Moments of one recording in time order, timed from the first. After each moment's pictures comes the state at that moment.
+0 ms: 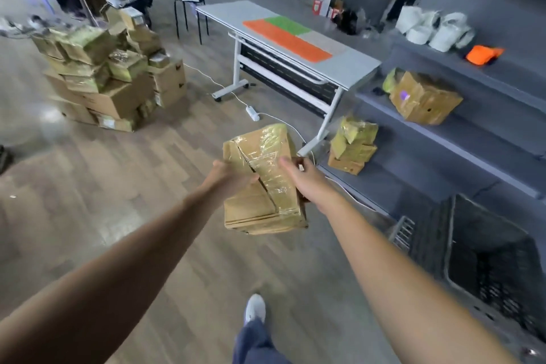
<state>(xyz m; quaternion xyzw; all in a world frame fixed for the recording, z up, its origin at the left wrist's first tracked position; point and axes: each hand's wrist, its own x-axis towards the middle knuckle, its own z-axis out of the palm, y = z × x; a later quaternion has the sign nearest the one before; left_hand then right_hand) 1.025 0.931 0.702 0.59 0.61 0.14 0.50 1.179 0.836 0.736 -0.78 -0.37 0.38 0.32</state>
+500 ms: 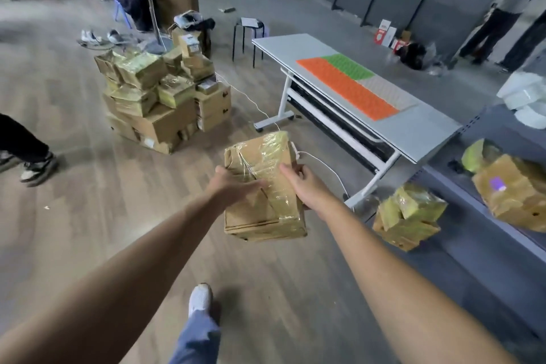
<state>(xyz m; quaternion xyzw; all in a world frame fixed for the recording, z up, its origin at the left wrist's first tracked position) 1.059 1.207 0.712 0.51 0.65 0.23 0.51 1.241 1.151 0.747 -0.74 -0.46 0.41 0.25</state>
